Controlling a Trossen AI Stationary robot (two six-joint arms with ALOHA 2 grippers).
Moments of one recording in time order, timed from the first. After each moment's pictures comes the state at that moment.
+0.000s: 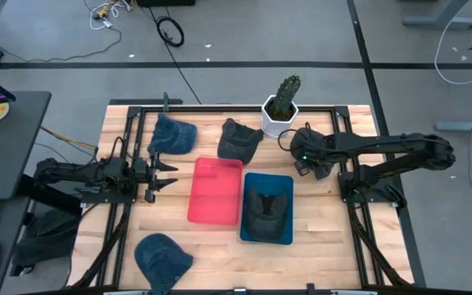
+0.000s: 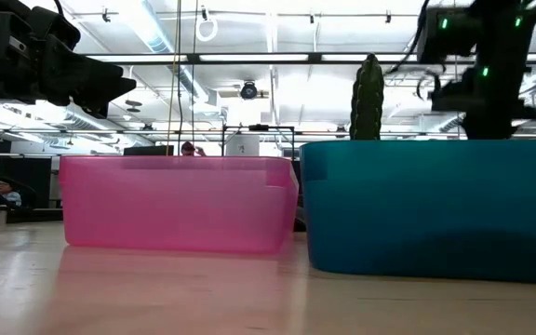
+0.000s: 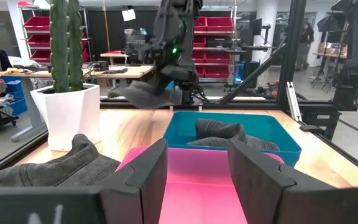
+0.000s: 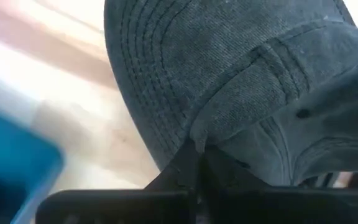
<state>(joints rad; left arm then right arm) -0.11 0.01 0.01 0.06 -0.16 -0.02 -0.14 1.15 0.81 -1.09 0.29 0.88</state>
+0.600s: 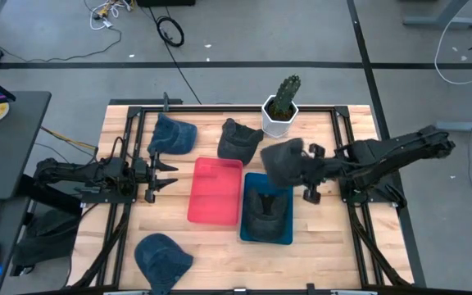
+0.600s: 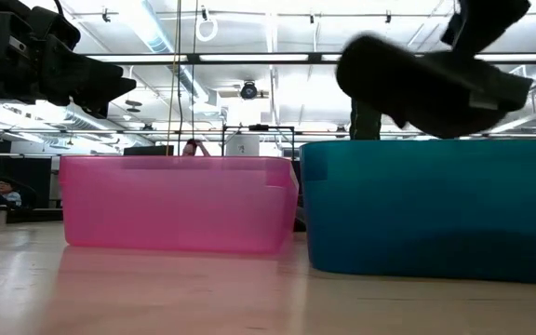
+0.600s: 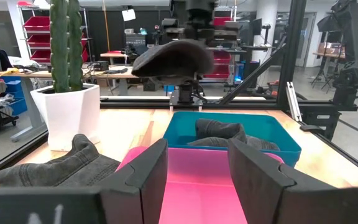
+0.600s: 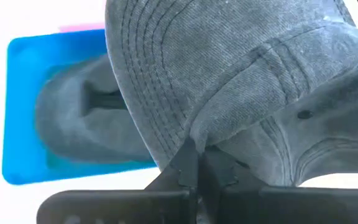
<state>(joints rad) -0.11 0.01 0.01 0.06 -0.16 -0.01 0.27 1.12 1.10 -1.03 0.25 0.35</state>
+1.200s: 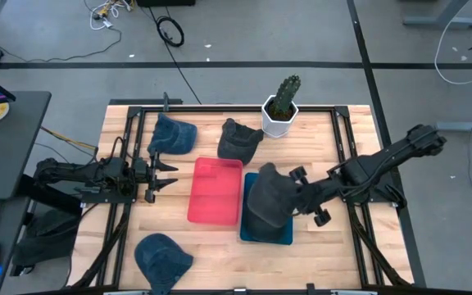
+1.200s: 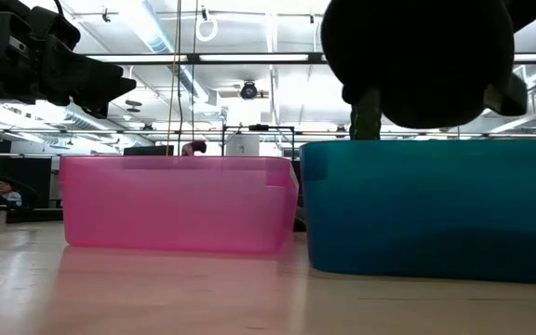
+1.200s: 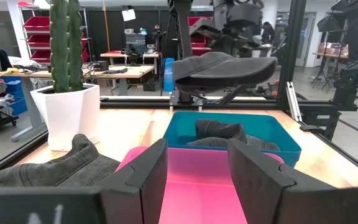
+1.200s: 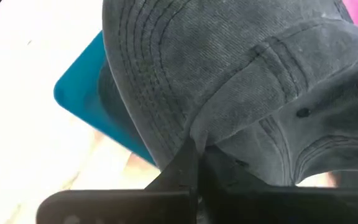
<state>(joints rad) -0.11 0.01 0.01 0.06 -0.16 -0.01 0.44 1.24 1.10 -0.91 0.17 -0.17</state>
